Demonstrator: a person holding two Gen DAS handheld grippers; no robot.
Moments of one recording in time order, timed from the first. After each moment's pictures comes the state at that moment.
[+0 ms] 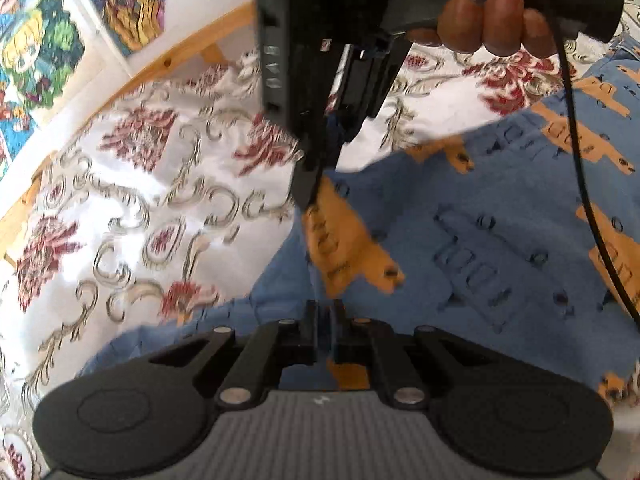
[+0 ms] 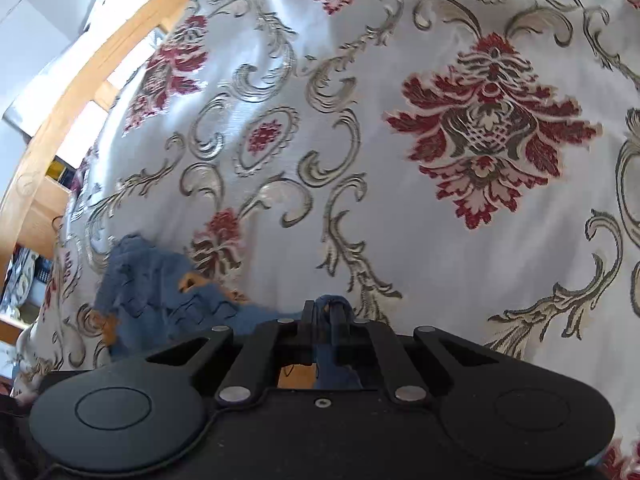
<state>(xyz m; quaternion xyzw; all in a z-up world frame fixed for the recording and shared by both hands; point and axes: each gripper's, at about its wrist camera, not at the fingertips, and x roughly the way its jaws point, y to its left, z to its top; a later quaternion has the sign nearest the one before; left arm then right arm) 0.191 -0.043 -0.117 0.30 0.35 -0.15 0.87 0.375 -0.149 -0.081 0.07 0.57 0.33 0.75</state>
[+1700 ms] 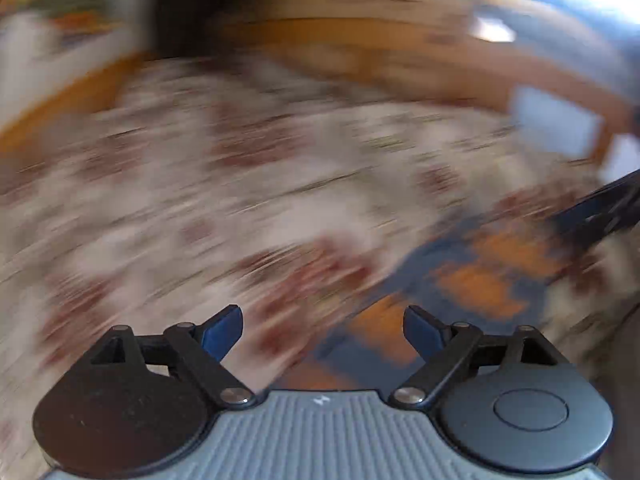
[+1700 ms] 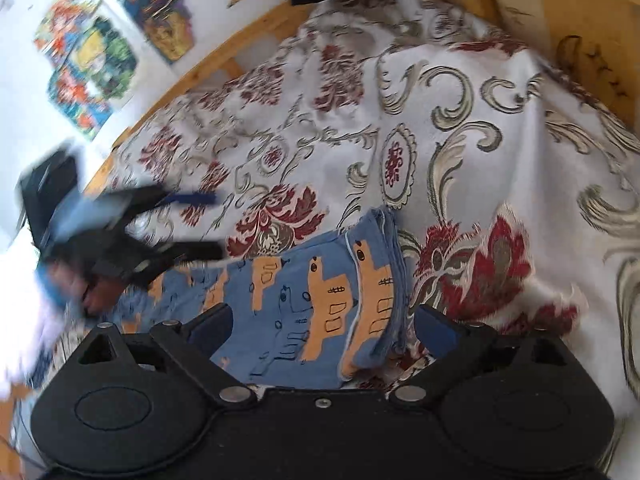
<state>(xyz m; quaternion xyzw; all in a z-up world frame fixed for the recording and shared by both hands) 0.232 -0.241 -0.025 0.22 0.35 -0.46 0.79 0.105 -0.542 -0.028 0.24 0.44 0.11 0.86</state>
